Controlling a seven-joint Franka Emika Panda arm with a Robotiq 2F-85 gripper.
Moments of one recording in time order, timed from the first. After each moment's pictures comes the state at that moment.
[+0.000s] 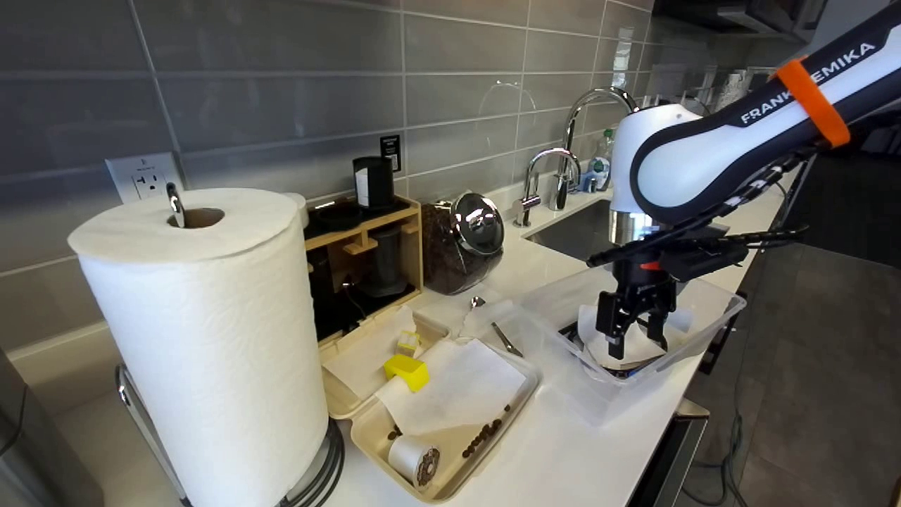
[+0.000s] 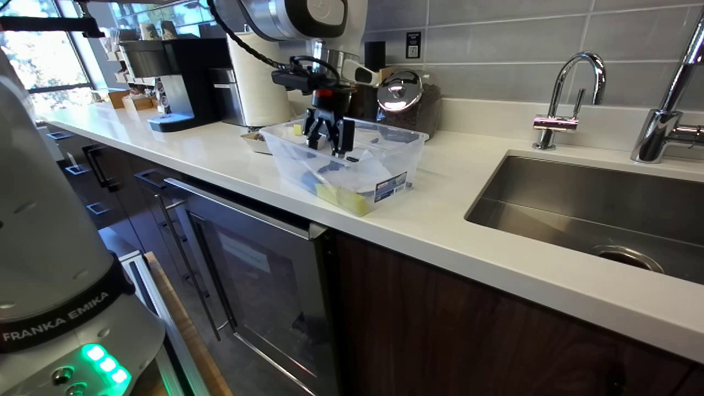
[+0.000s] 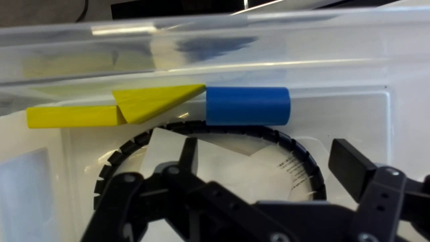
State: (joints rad) arm -0.01 -0.02 0.05 -2.39 0.06 2.14 0.09
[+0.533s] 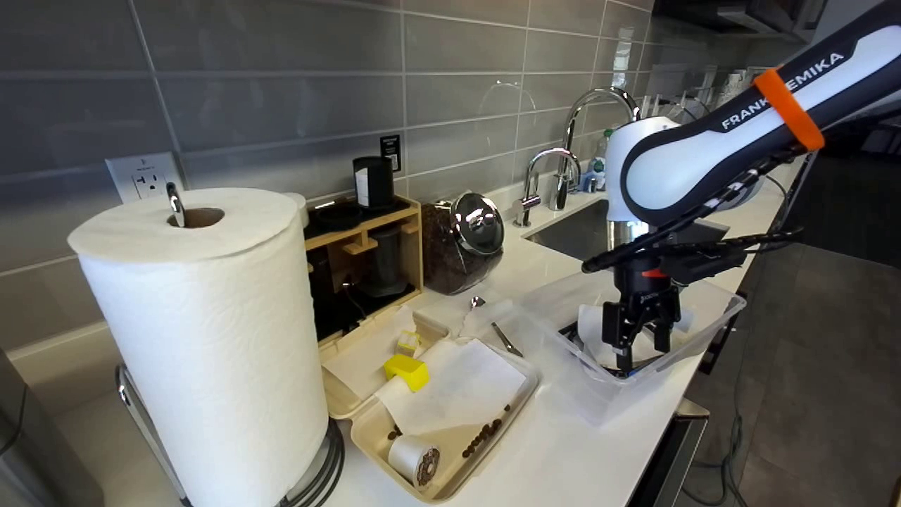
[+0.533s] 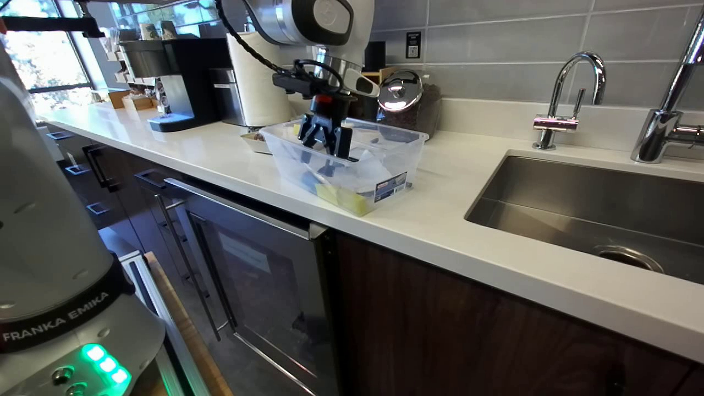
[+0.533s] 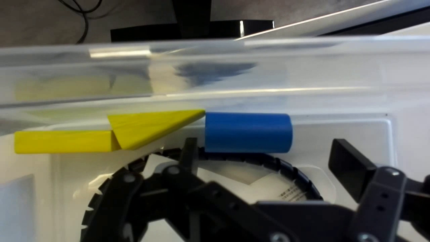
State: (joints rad) arm -0.01 0.02 0.04 -2.36 0.08 2.06 0.05
